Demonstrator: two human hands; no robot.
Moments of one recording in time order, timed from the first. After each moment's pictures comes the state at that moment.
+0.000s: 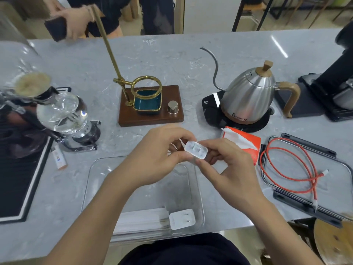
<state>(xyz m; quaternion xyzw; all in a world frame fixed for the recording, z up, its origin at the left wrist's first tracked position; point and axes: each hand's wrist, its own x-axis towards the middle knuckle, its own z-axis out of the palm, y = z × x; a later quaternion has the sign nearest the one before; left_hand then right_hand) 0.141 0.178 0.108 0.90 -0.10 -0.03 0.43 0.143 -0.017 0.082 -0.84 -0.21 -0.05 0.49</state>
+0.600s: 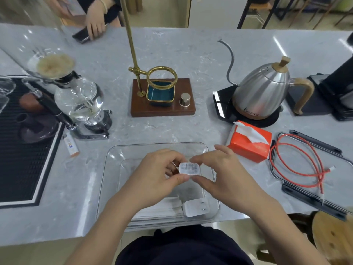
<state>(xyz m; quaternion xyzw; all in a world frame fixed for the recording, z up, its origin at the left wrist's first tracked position) 0.073 0.207 0.060 0.87 0.00 -0.06 0.49 0.121 0.011 0.072 -0.90 -0.34 0.06 0.26</state>
